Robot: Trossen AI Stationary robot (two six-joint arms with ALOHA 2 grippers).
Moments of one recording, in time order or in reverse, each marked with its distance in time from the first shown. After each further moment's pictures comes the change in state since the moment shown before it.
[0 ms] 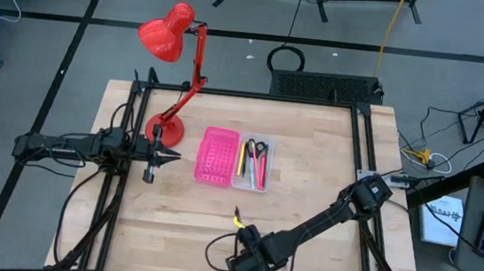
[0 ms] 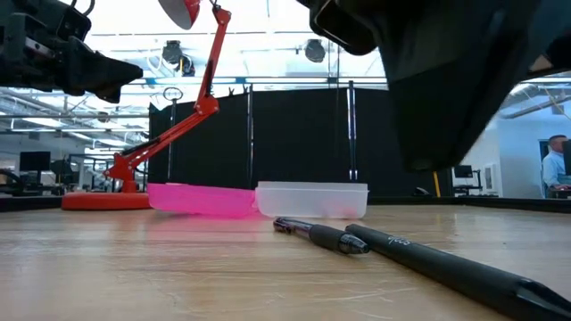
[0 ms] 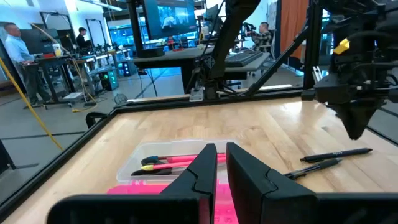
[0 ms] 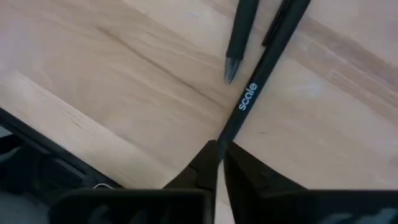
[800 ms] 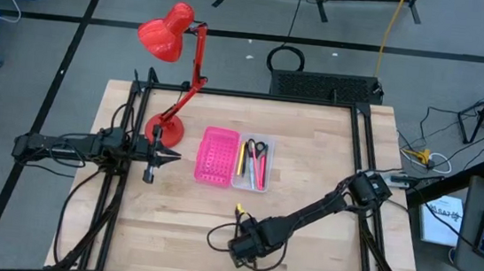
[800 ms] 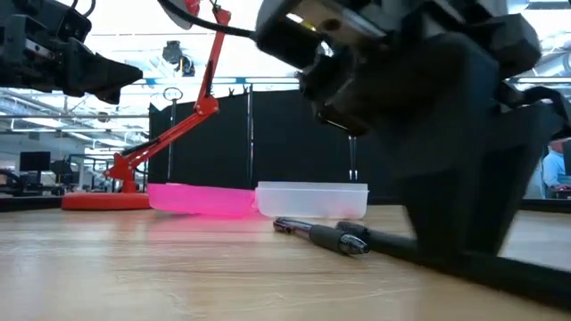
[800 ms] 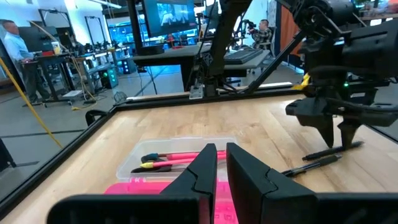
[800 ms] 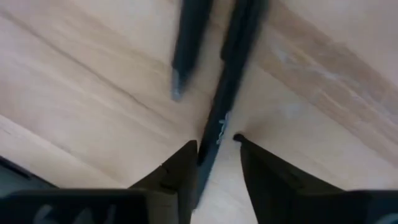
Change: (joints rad) left arm 0.000 0.000 0.000 -0.009 0.000 0.002; right arm -0.088 -0.008 -0.301 0.104 -0.196 -0.117
